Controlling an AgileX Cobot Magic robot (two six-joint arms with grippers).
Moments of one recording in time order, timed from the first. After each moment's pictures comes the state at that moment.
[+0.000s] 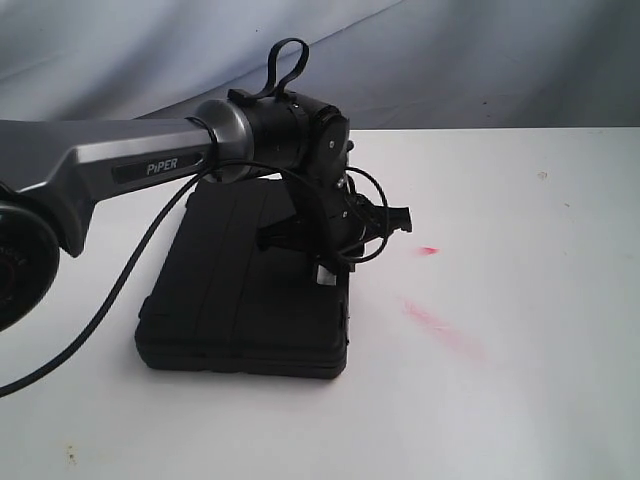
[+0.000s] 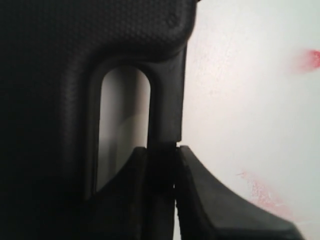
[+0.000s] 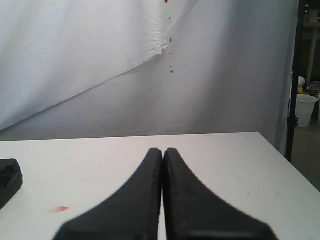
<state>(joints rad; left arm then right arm) -0.69 2.32 -1.83 -0.06 0.90 -0.68 0.07 0.00 0.00 -0.03 0.08 0.05</state>
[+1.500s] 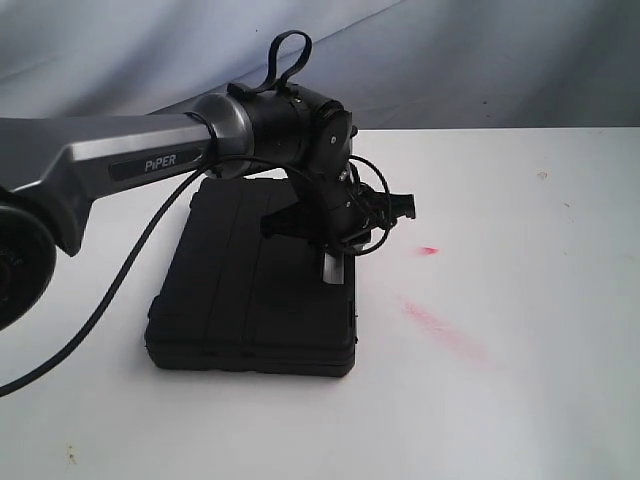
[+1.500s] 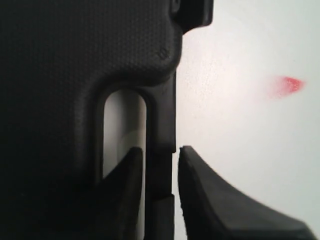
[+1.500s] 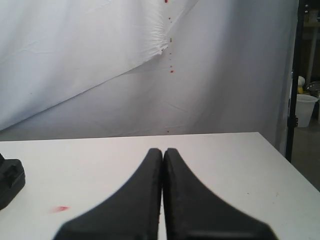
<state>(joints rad) -0.70 2.32 -1.84 0.00 0.85 -0.69 0.07 0.00 0.00 -0.03 0.08 0.05</state>
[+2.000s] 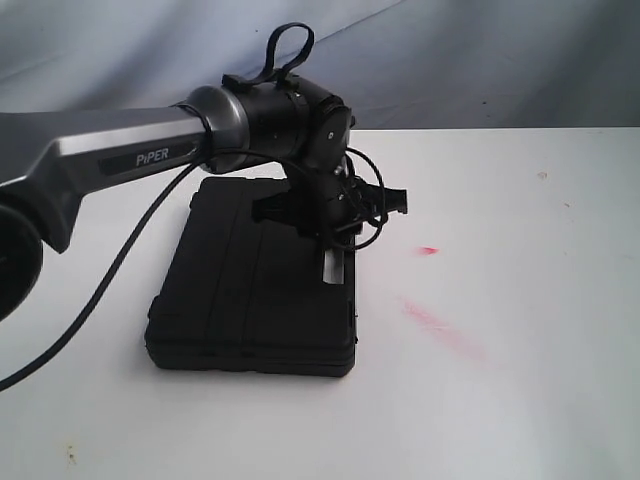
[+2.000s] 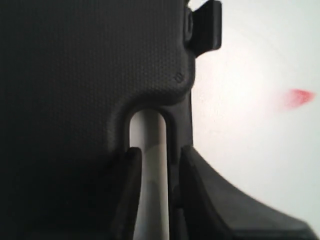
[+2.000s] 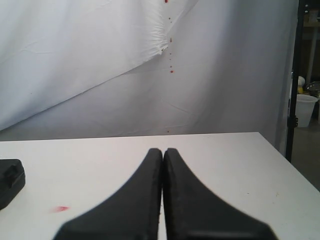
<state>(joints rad) -0.70 2.30 -1.84 0.09 0.86 -0.69 0.07 0.00 0.00 -0.03 0.08 0.05</state>
